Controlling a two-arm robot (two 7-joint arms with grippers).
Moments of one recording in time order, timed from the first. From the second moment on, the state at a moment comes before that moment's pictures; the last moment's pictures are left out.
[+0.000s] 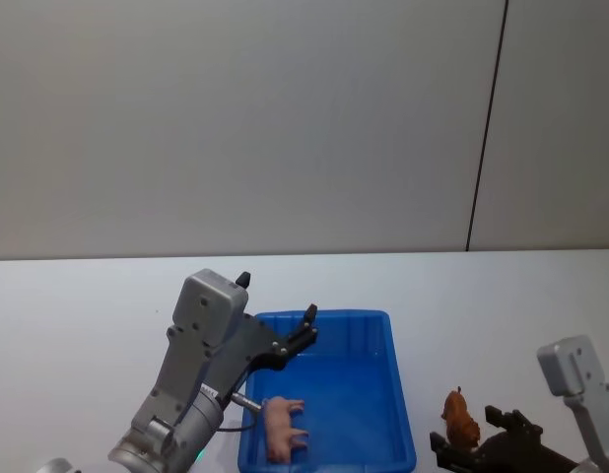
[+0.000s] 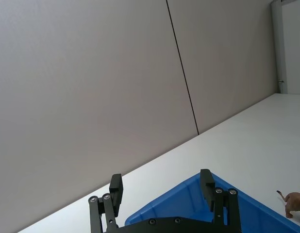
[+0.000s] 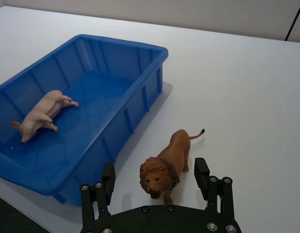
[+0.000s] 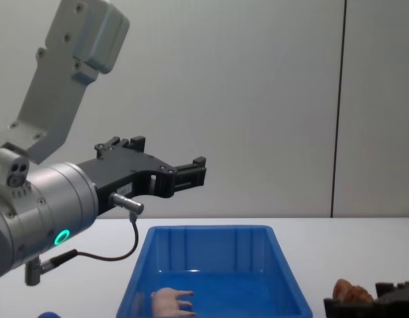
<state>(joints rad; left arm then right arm) -0.24 0.38 0.45 -1.63 -0.20 0.01 -0.01 0.05 0.36 -0.28 -1.64 0.33 0.38 0.26</state>
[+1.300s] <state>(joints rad) -0.24 0.38 0.45 -1.63 -0.20 0.01 -0.01 0.05 0.36 -0.26 -1.70 0.31 0.29 0.22</state>
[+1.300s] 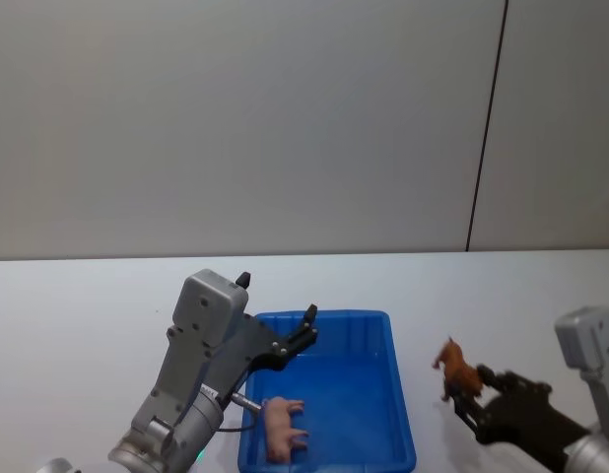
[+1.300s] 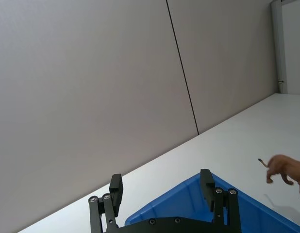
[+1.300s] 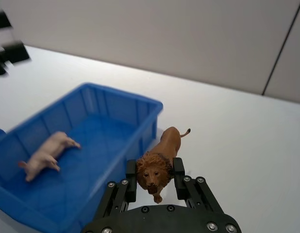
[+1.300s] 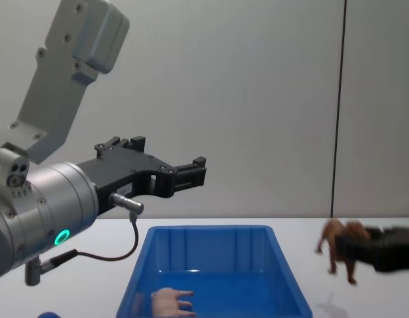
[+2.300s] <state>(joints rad) -0.24 0.38 0.45 -1.63 -0.20 0.01 -0.01 0.24 0.23 -0.33 -1.62 0.27 0.37 0.40</state>
